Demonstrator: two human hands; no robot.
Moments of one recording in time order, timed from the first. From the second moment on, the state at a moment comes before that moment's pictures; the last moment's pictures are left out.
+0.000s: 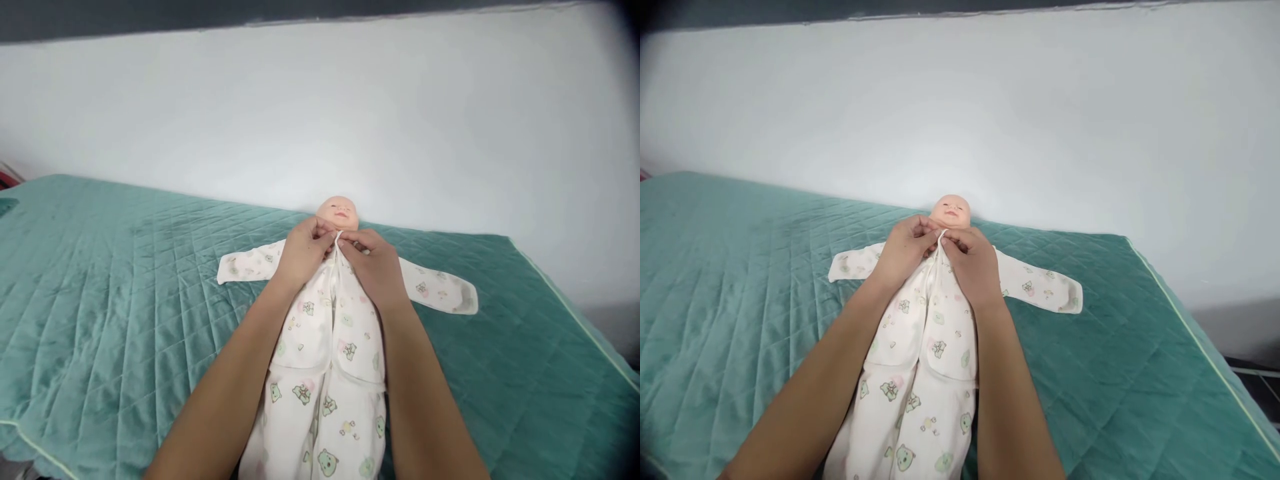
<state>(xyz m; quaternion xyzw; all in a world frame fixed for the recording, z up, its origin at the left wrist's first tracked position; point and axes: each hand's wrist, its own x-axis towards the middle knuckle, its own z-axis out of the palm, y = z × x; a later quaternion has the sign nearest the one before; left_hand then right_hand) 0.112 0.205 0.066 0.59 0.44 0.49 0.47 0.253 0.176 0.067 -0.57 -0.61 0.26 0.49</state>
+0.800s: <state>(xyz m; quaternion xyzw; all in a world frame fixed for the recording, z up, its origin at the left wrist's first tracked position) 0.100 0.196 0.071 0.66 0.46 0.43 0.40 0.262 0.174 0.062 -0.56 -0.60 0.30 0.48</state>
